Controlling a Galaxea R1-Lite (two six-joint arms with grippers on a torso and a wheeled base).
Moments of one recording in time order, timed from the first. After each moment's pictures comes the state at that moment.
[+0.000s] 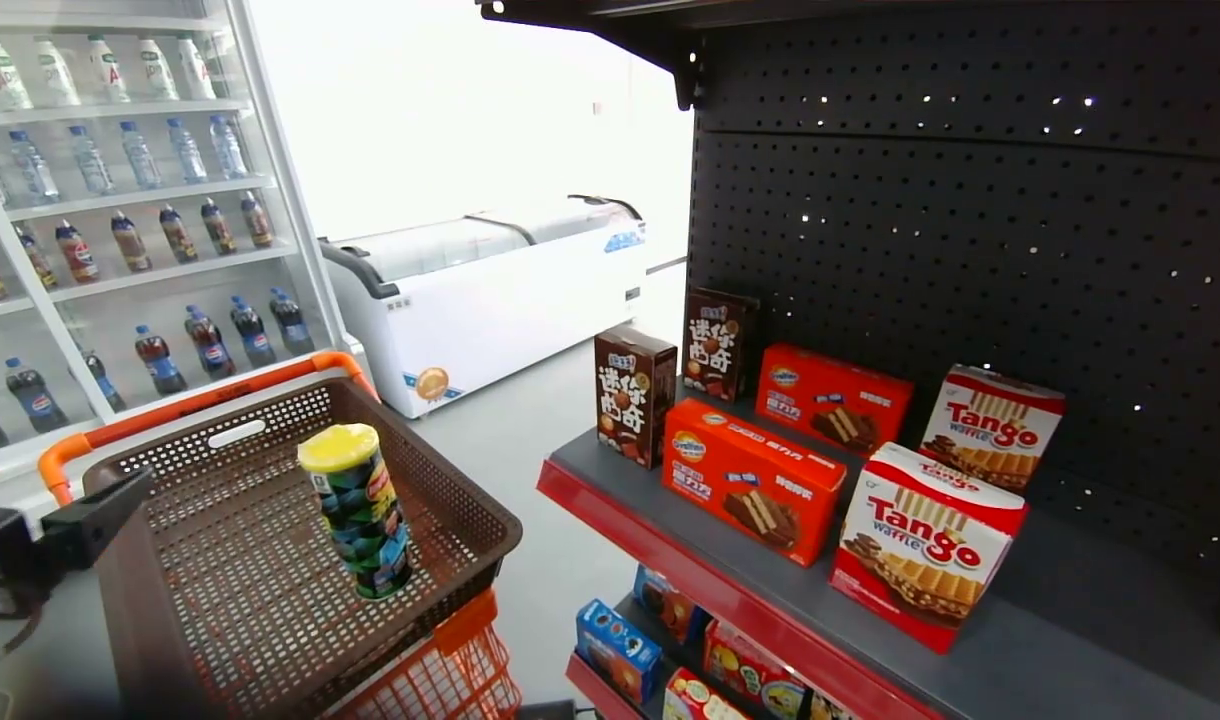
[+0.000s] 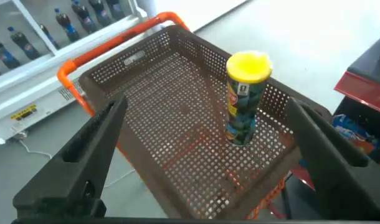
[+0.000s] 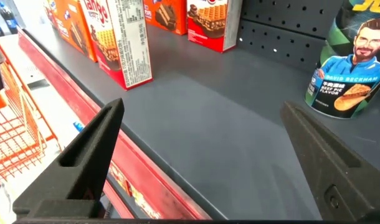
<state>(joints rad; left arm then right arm) 0.01 1.00 -0.51 -0.28 0.16 0.09 0.00 0.00 0.00 0.00 0.06 0.00</state>
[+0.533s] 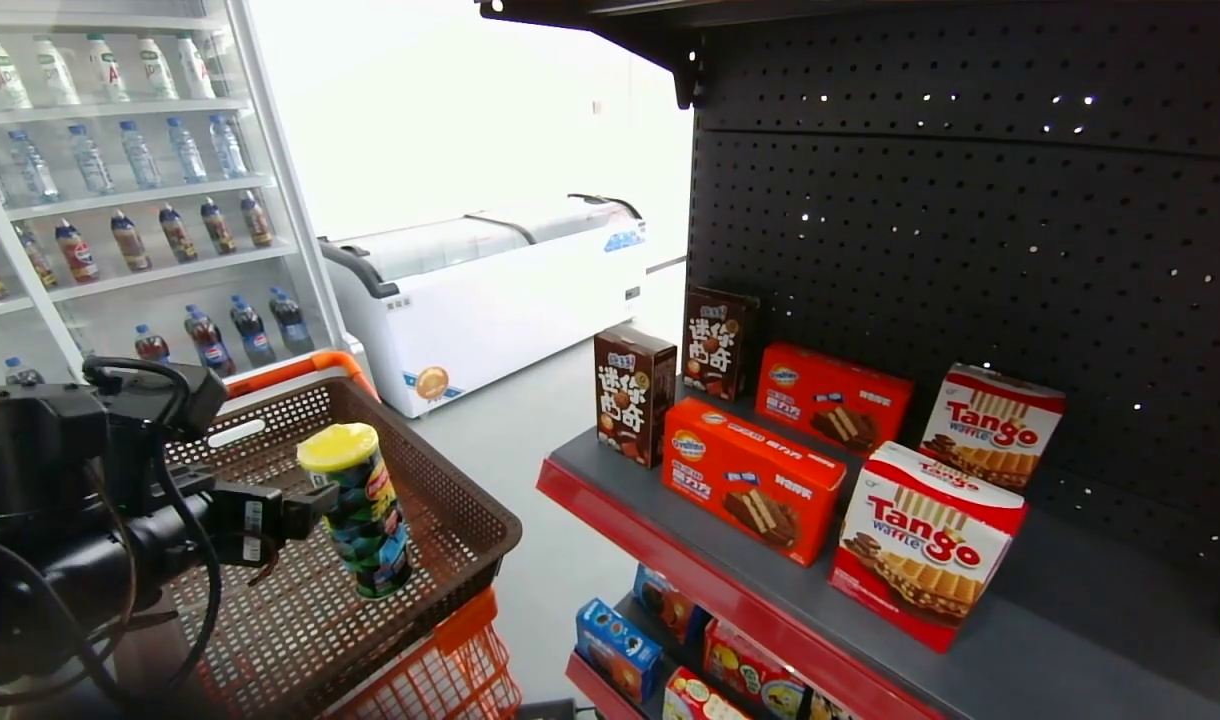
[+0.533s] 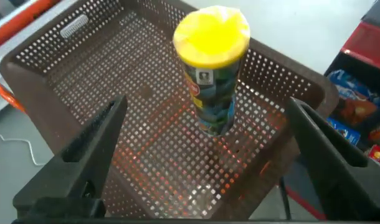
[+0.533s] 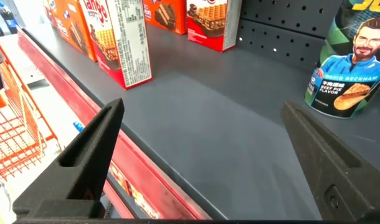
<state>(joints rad) -0.09 1.47 -0.50 -0.52 0.18 0.07 0.00 0.00 0.00 0.00 0.06 0.00</state>
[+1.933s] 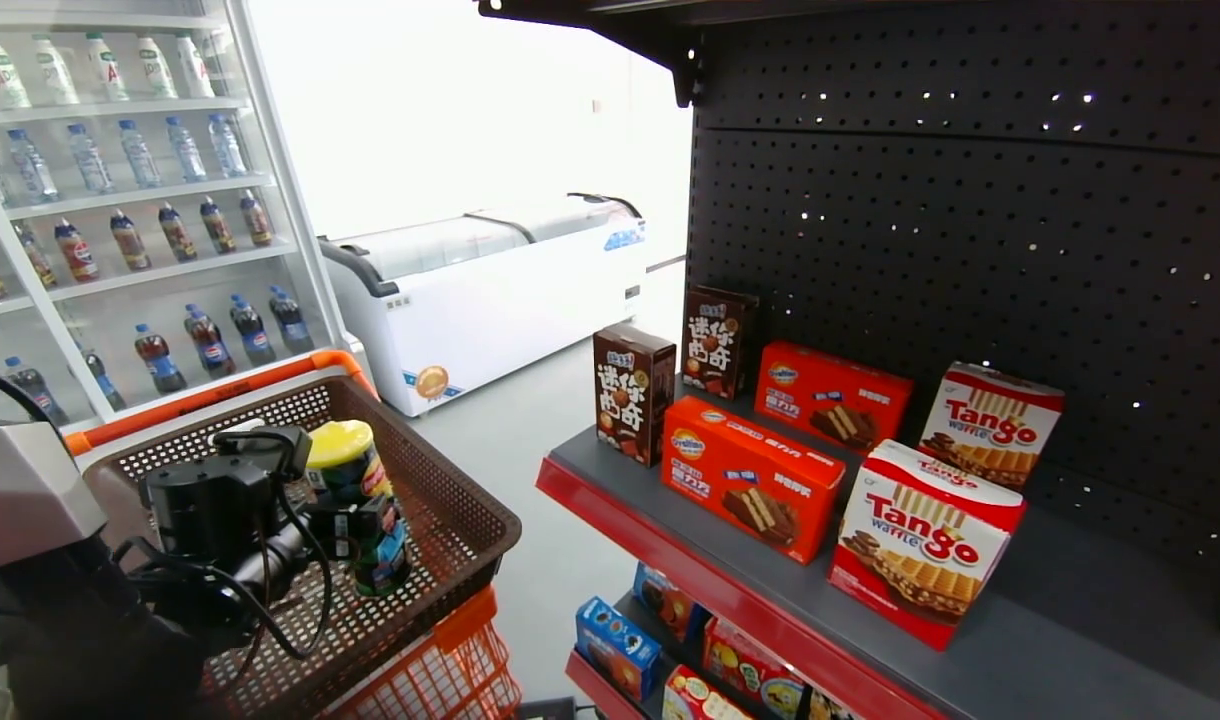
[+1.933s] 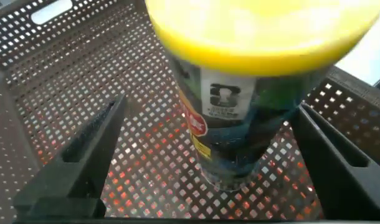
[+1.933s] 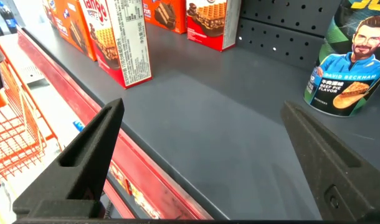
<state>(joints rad) 0.00 2.07 -0.40 -1.33 0.18 0.04 0.00 0.00 0.00 0.00 0.06 0.00</state>
